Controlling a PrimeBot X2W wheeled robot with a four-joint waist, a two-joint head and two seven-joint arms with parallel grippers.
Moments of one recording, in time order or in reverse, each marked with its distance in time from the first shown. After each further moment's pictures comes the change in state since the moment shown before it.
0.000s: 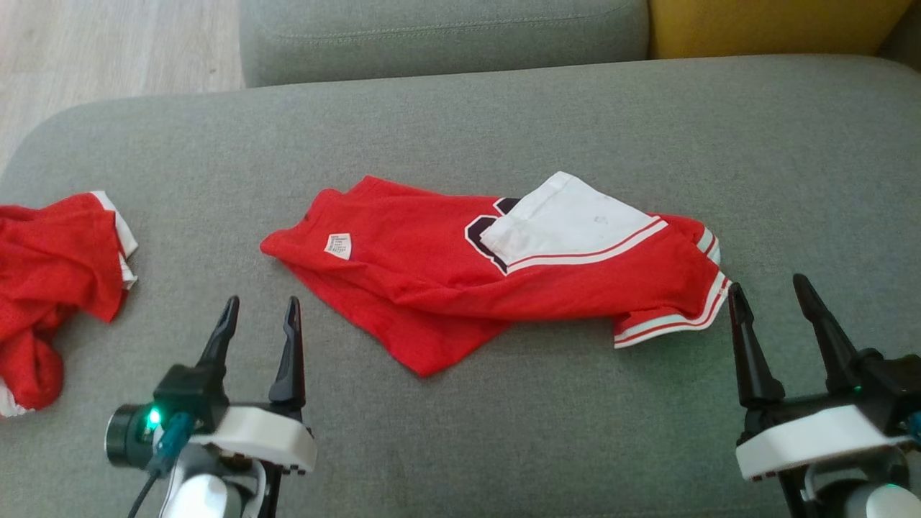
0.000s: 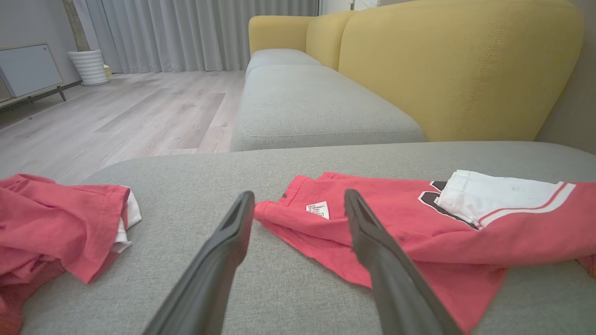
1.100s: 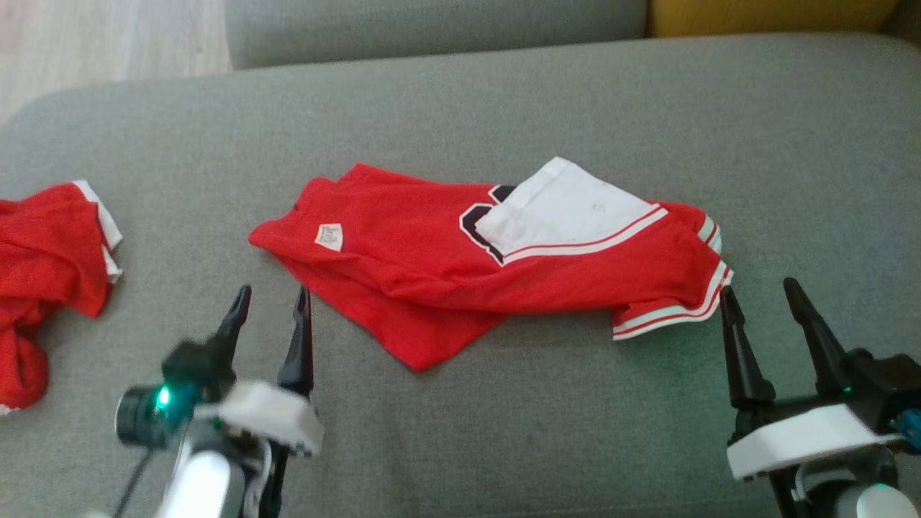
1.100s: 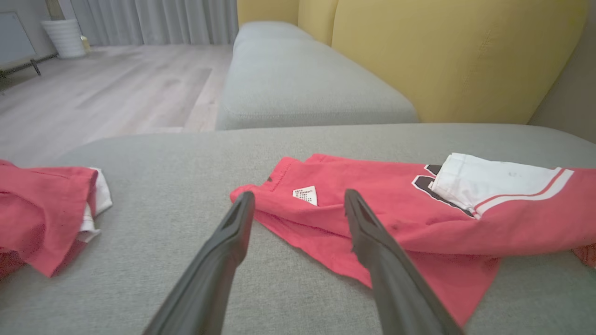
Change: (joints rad) left arm -0.023 0.005 -0.025 0.003 -0.026 0.011 0.051; right arm 0.002 0.023 0.004 0.008 0.000 0.000 0.012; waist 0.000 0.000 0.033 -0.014
